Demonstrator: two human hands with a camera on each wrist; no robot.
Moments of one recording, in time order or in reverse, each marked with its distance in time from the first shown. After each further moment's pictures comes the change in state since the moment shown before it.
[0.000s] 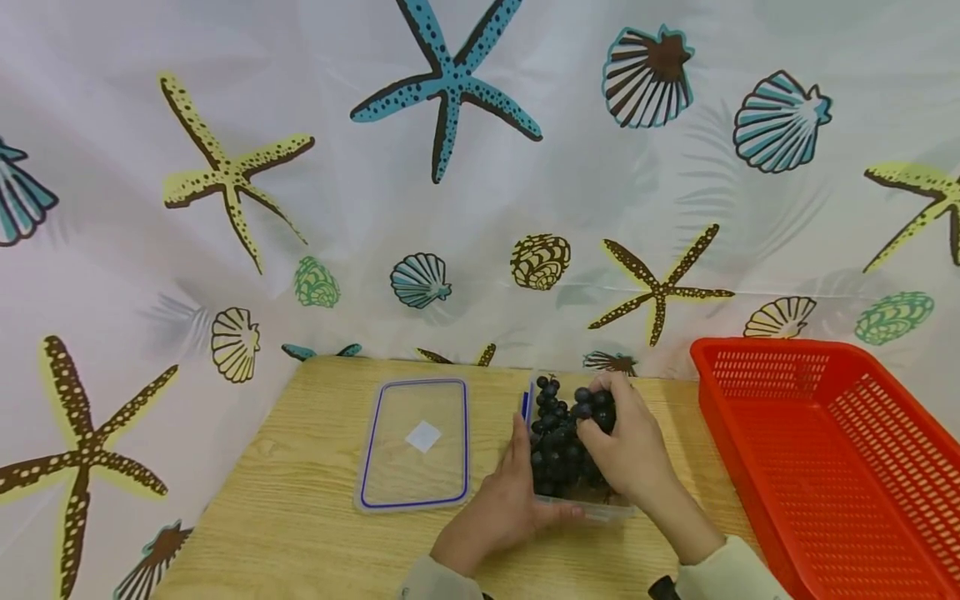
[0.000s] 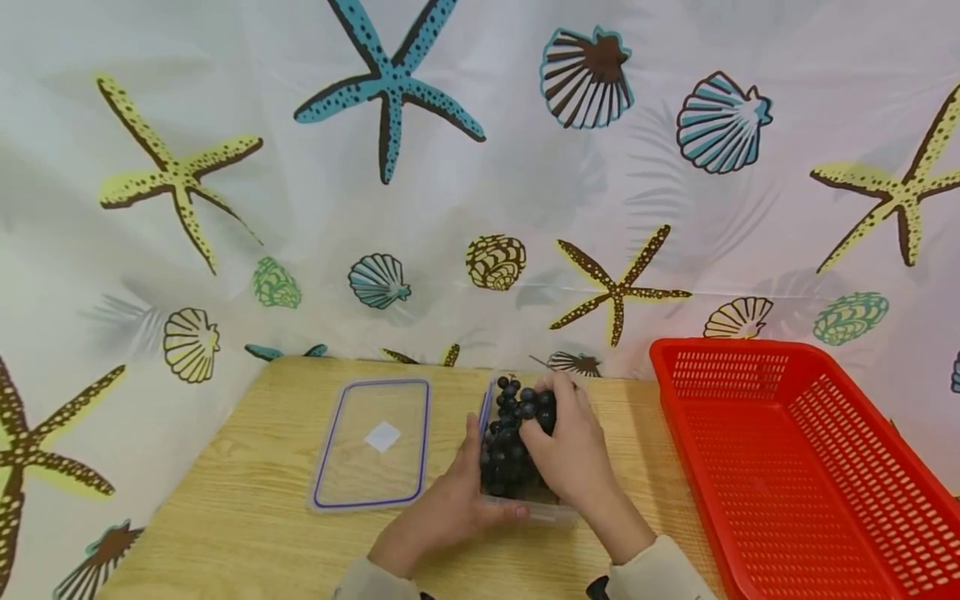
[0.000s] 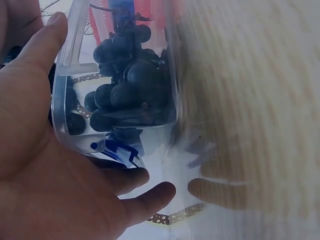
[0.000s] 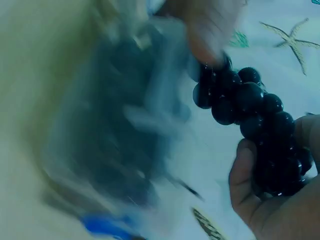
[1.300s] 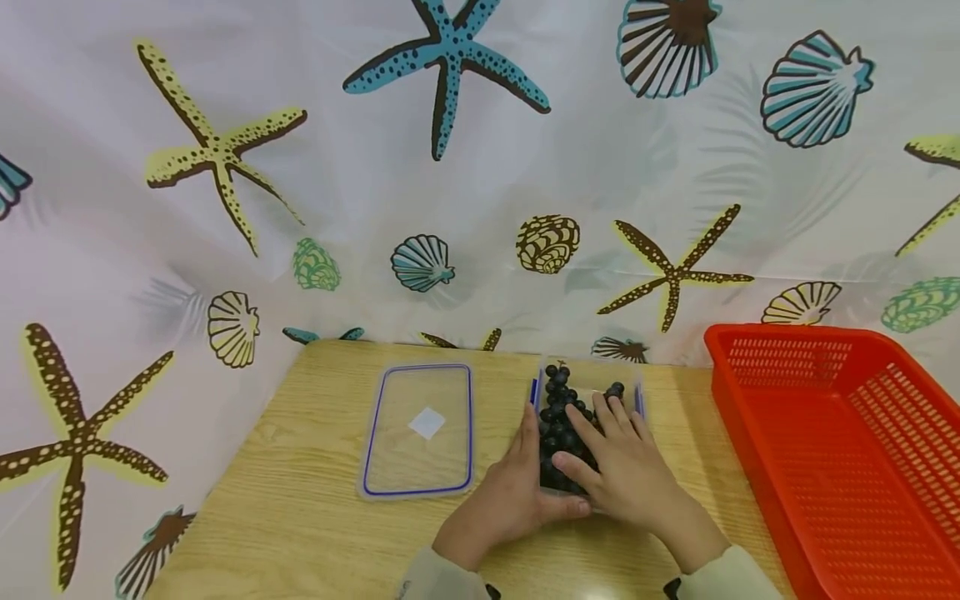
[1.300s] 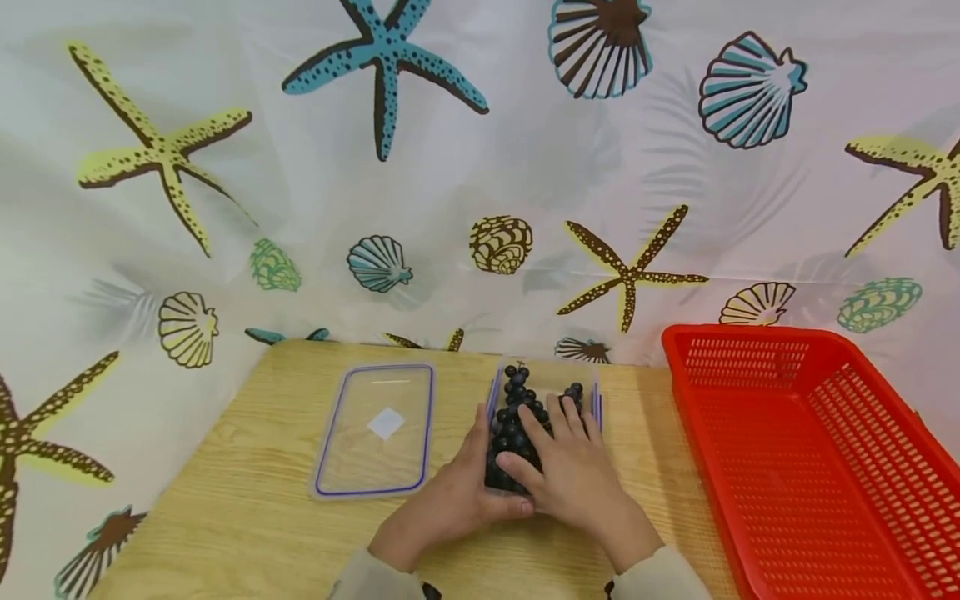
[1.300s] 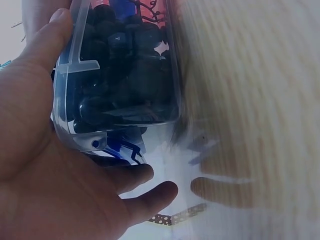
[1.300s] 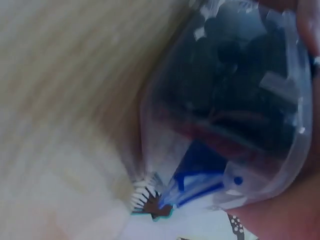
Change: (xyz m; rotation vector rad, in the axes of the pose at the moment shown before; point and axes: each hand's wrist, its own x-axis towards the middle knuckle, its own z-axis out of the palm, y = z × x) left_hand -0.002 0.002 0.001 0.019 -0.037 0.031; right_hand -0.015 0.038 0.021 -0.475 -0.336 -0.183
